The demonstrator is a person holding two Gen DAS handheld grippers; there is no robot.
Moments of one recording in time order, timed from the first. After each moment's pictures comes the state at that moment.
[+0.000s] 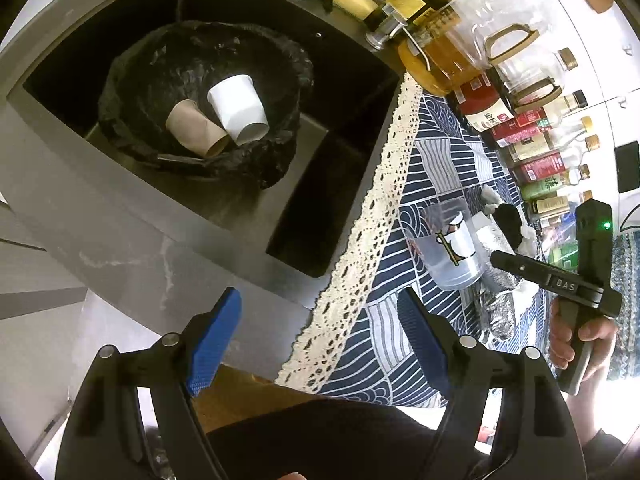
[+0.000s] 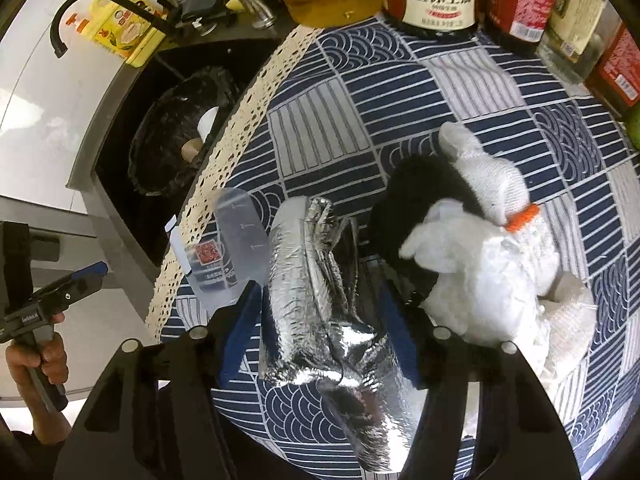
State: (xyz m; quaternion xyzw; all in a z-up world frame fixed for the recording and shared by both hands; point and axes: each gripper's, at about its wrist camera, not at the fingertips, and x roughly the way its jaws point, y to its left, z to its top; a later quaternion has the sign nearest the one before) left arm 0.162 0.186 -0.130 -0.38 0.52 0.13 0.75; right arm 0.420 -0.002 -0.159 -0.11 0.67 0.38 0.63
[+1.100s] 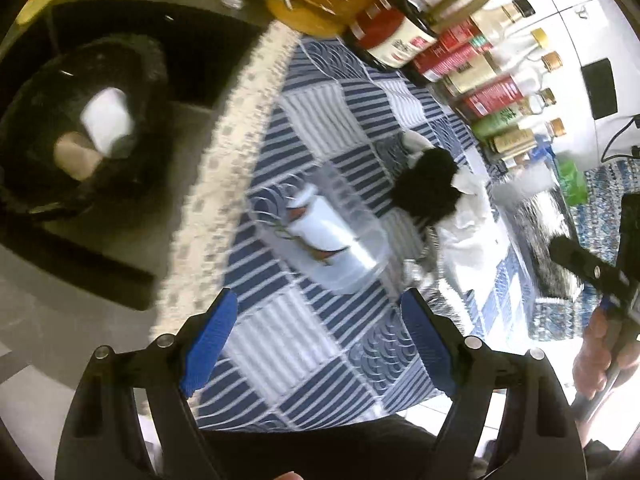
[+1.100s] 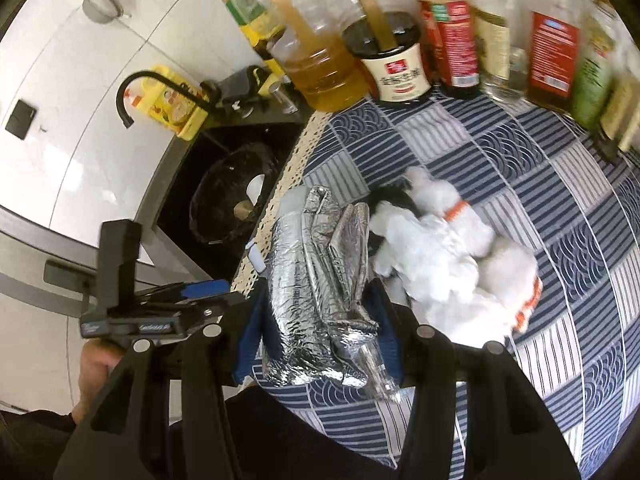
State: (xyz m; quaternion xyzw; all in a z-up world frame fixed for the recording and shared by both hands) left arm 0.262 0.103 -0.133 -0.33 0.56 0.01 0.76; right arm 0.408 -0.089 -0.066 0.02 0.61 0.40 0.69
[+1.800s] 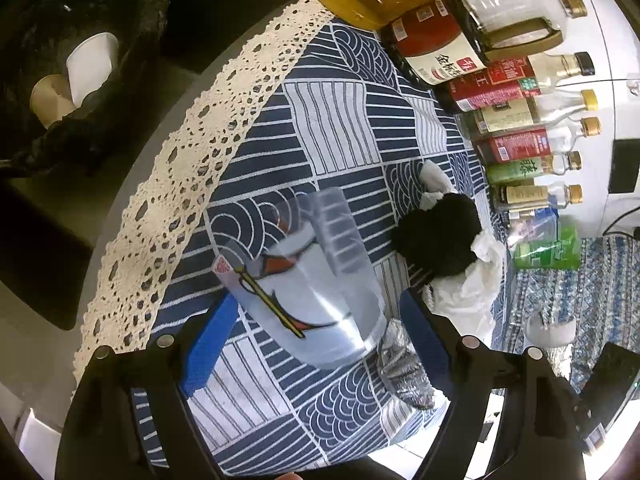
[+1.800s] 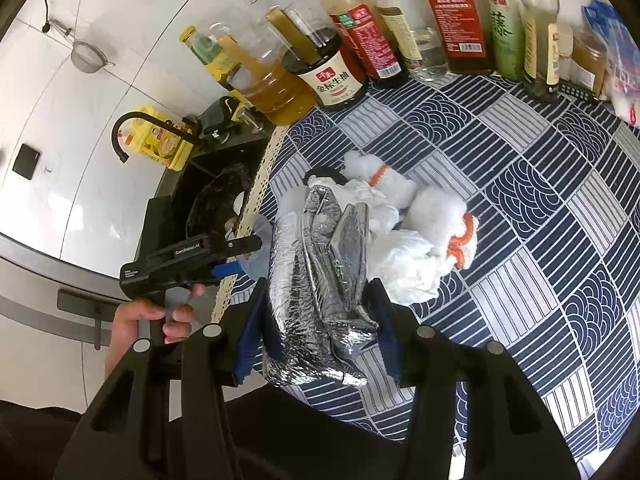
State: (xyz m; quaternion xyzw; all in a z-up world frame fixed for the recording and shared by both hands) left arm 0.302 0.108 -0.174 -0.43 0.54 0.05 0.72; right arm 0.399 -0.175 -0.066 0.09 0.60 0.37 0.70
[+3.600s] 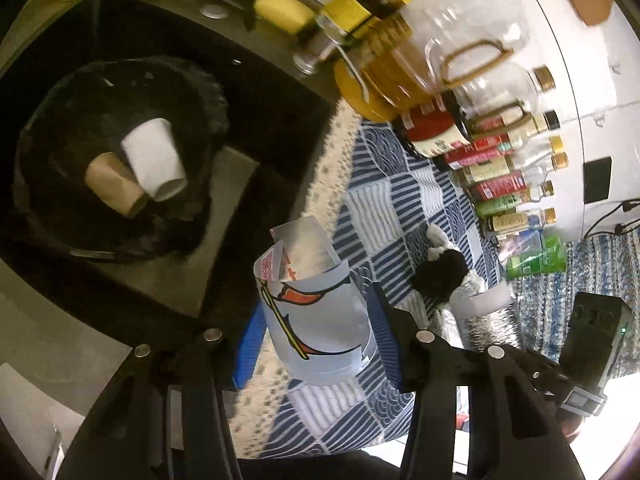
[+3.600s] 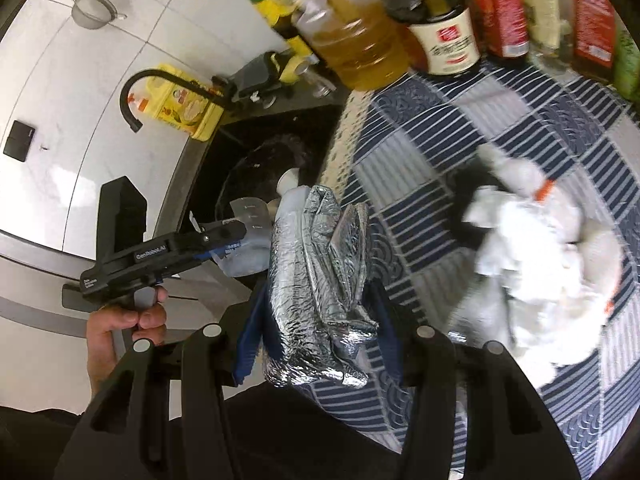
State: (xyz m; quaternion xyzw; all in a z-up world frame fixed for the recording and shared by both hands) left arm 0.249 0.220 -0.118 -0.40 0.50 0.05 0.76; right arm 0.386 -0.012 -0.086 0.06 0.64 0.41 0.65
